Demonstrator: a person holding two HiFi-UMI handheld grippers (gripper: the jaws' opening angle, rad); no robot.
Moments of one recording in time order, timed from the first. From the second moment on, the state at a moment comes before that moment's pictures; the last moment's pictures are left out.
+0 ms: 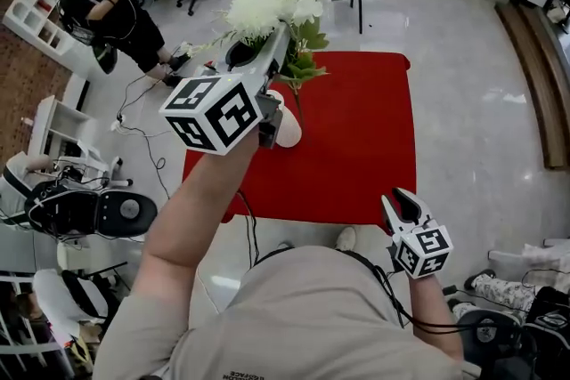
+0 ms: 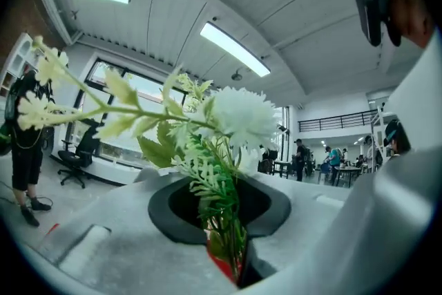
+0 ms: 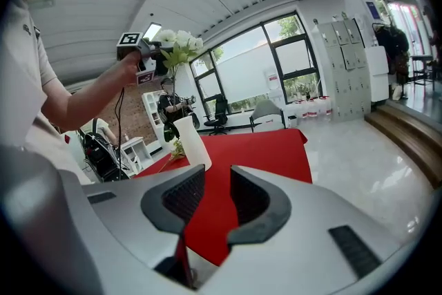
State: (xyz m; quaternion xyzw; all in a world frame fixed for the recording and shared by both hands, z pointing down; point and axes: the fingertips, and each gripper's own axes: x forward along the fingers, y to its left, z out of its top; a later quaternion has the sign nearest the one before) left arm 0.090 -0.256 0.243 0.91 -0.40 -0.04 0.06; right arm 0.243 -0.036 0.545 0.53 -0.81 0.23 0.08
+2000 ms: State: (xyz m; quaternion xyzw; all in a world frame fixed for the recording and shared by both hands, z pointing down) left arm 0.004 -0.279 0.398 0.93 -0.37 -0.02 0.01; right arm 0.170 -0.015 0.534 0.57 -0.78 0.25 0.11
